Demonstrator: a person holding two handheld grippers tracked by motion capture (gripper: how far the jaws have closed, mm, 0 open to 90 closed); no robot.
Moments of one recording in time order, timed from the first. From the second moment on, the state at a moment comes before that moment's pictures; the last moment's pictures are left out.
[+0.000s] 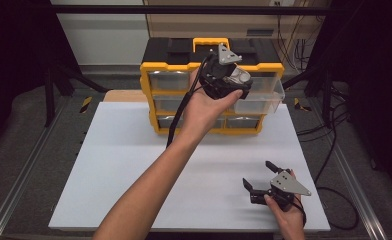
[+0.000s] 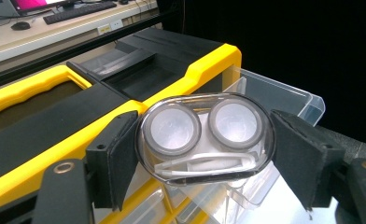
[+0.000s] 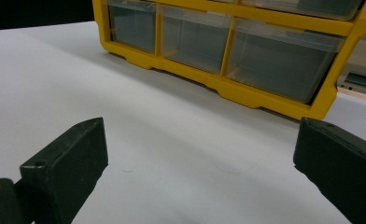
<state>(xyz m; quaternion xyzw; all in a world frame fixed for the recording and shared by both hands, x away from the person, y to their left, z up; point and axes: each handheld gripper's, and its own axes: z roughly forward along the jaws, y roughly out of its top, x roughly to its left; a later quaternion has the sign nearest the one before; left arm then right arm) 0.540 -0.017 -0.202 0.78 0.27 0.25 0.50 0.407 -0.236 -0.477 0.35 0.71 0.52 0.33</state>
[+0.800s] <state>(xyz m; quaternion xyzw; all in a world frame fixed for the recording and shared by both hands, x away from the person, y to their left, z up) 0.544 -0.036 -0.207 0.78 0.26 0.24 0.51 0.406 -0.236 -0.477 0.35 0.71 0.52 0.33</state>
